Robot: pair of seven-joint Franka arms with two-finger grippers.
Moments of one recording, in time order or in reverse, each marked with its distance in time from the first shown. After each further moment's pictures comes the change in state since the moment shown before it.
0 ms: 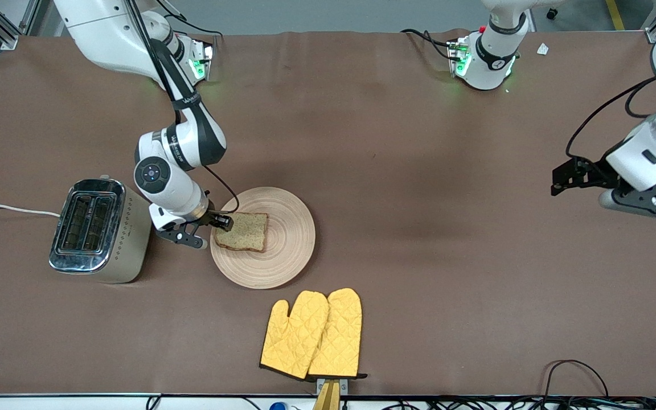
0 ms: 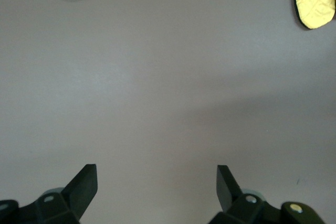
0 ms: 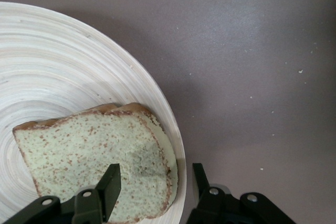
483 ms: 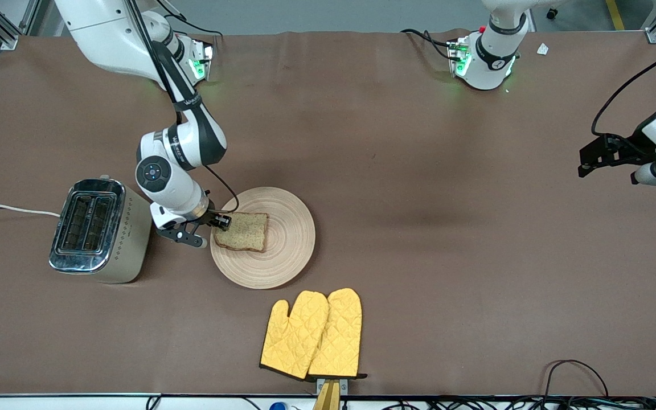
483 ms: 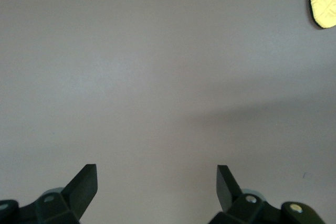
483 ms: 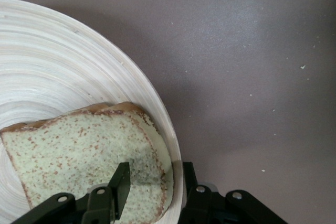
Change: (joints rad) left arm 0.042 -0.048 -0.001 0.024 0.015 -0.071 0.000; right arm 0.000 0.005 0.000 -0.028 0.007 0.043 0.004
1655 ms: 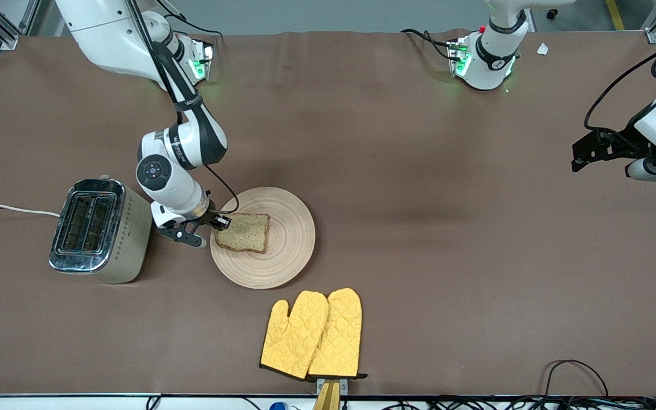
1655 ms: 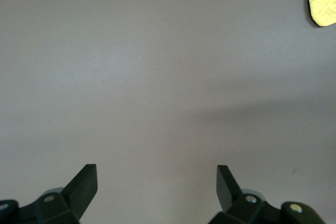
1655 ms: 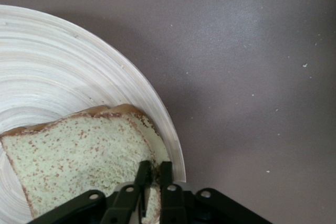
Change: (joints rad) left arm -0.247 0.002 0.220 0.028 0.001 -0.059 -0.064; right arm 0.001 0.000 0.001 -0.008 0.003 0.026 0.026
